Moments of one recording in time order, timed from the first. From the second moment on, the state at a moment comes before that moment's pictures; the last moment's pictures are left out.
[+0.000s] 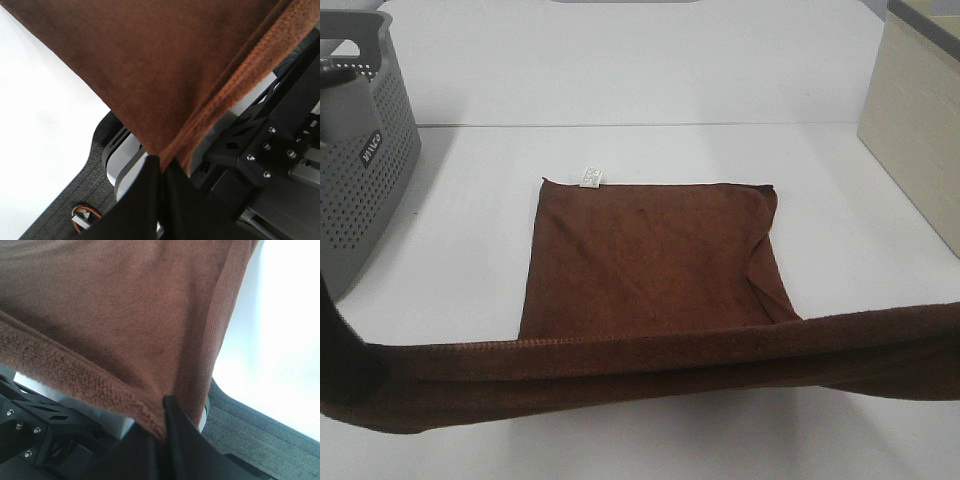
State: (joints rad) left arm -0.56 1.17 -0.91 -0.37 1.17 0.22; right arm 0.36 0.92 -0.78 0.33 1.20 -0.07
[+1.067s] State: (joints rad) left arm -0.93 1.68 -0.95 -0.31 1.20 0.31; right arm 0.36 1.24 -0.61 0.45 1.16 -0.30
